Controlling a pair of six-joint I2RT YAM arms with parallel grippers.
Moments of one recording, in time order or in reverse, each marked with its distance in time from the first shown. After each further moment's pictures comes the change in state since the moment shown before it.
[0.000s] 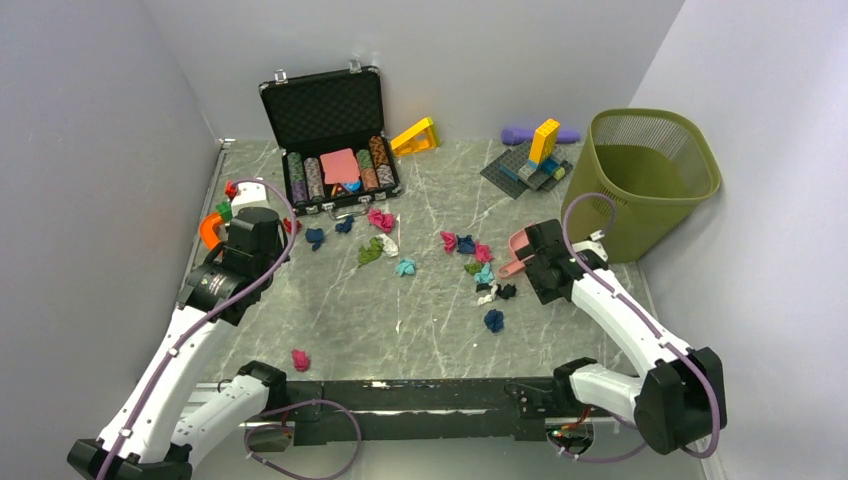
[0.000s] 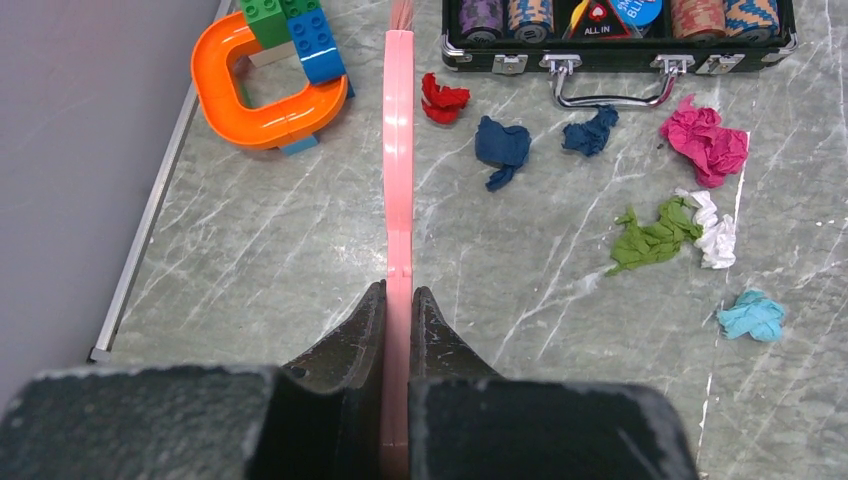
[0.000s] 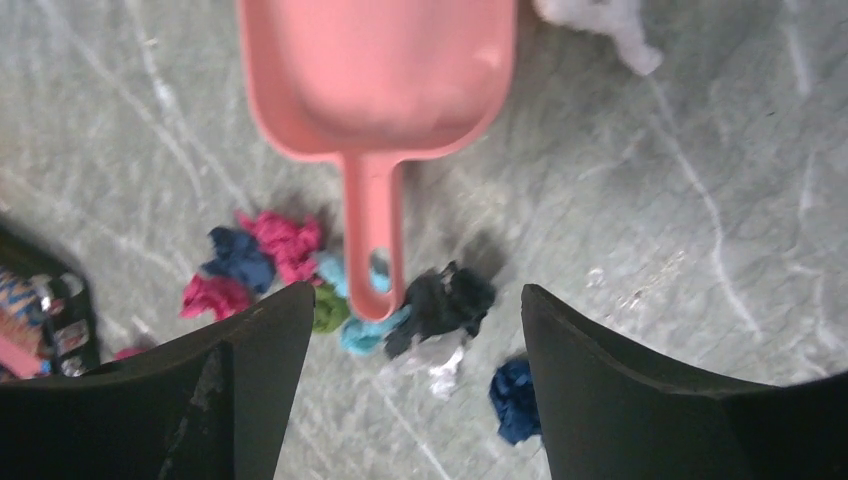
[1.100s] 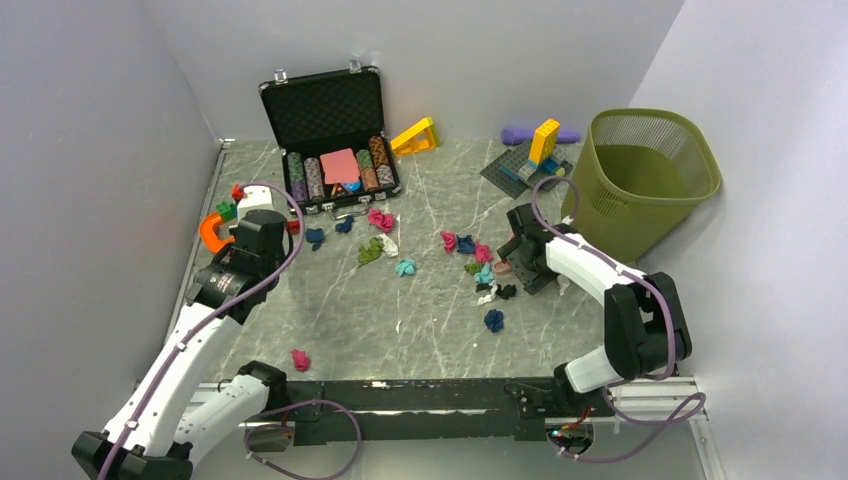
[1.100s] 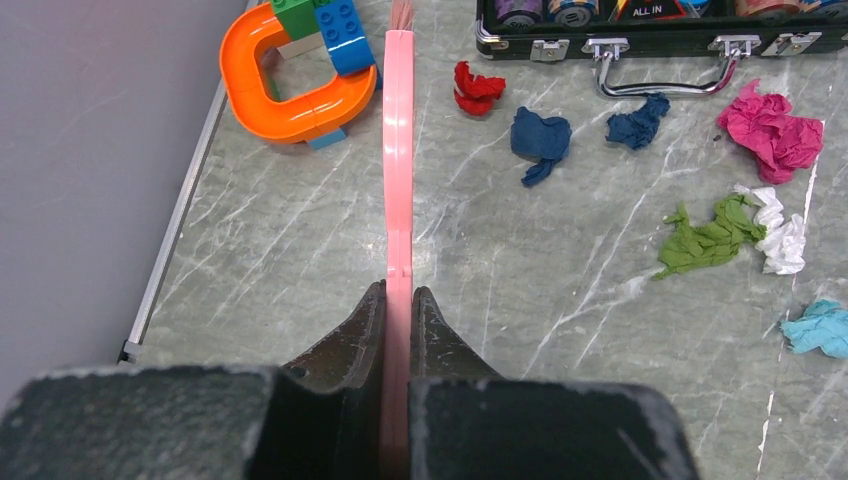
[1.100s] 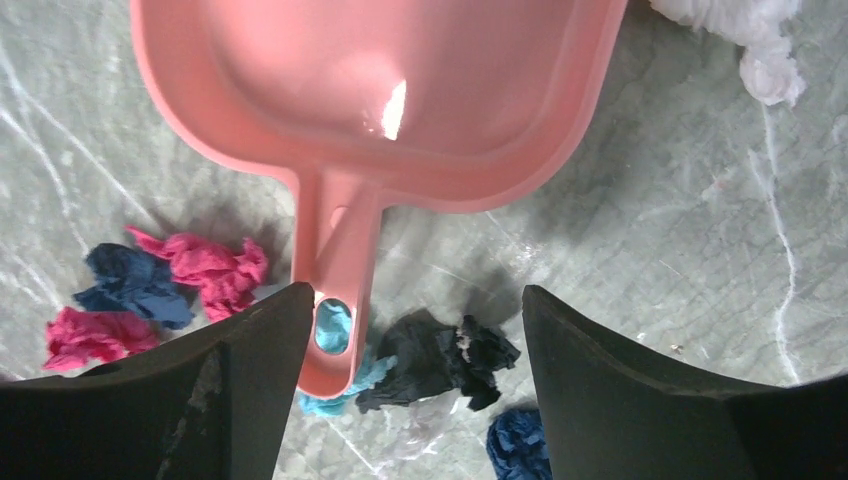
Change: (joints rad) left arm 0.000 0.013 -0.055 0.037 -0.054 0.039; right arm -0.056 0.359 0.080 0.090 -0.129 -0.157
